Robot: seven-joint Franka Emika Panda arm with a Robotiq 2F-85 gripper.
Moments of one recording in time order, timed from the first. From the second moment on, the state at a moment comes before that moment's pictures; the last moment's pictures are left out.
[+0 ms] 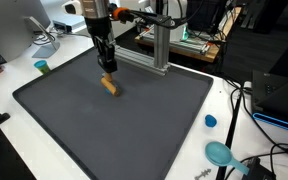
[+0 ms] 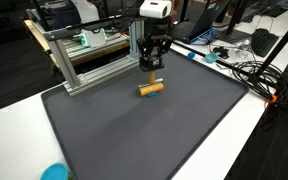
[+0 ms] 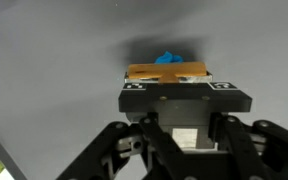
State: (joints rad) arm 0.04 0.28 -0.06 -2.03 -0.13 2.37 0.39
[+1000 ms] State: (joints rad) arm 0.04 0.28 -0.06 -2.02 -0.12 2.31 0.33
